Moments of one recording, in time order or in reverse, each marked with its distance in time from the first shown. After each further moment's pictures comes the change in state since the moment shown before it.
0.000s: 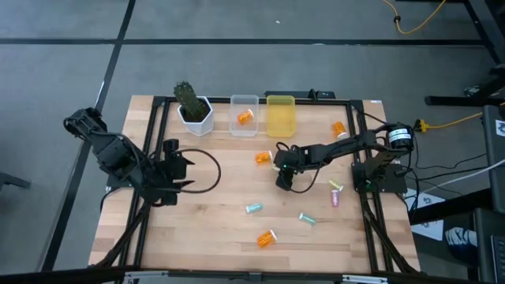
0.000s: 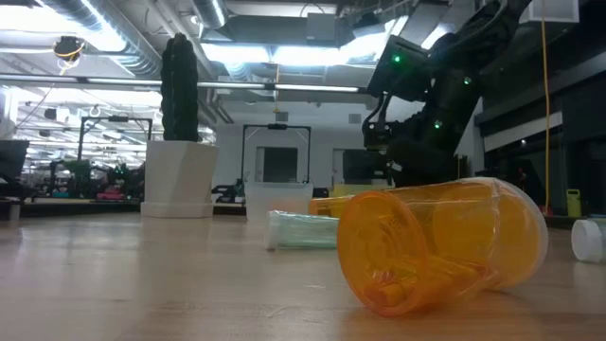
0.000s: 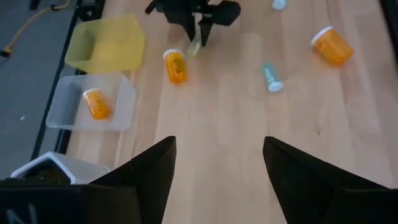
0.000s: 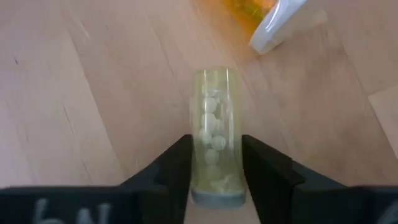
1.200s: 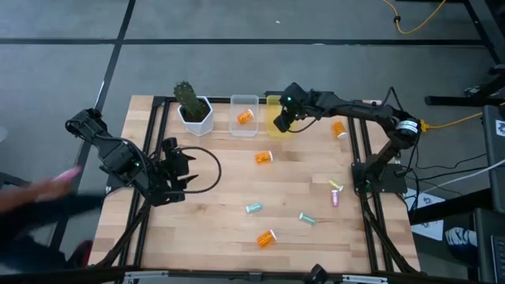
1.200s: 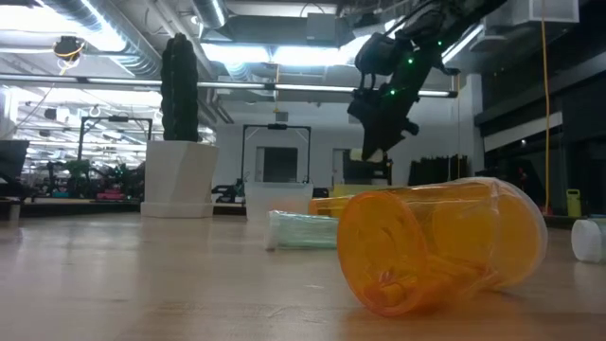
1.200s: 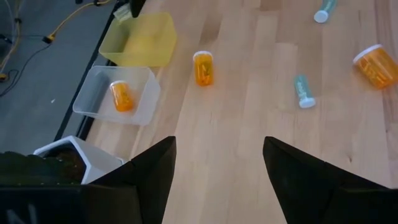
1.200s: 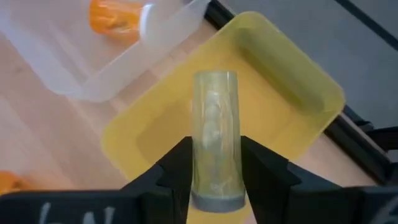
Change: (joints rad) left arm -0.001 0.001 -0.058 0.014 -0.126 -0.129; right arm -0.508 -0.068 0.371 -0.279 0.025 -0.197
